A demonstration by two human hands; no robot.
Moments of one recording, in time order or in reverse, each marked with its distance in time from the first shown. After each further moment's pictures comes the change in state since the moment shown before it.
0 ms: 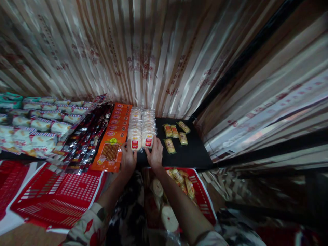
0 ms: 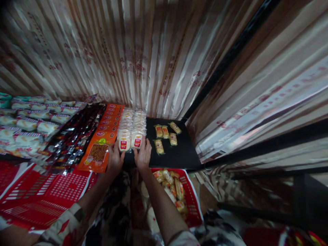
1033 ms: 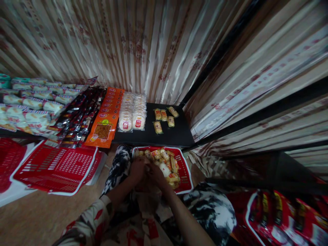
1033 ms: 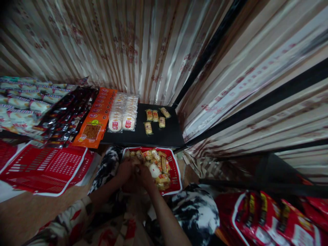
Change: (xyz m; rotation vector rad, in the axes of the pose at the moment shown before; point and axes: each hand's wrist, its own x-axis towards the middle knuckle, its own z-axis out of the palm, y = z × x) left_hand -0.144 0.059 0.019 0.288 -0.837 -0.053; right_hand -0.165 0.083 -0.081 0.055 -0.709 0.077
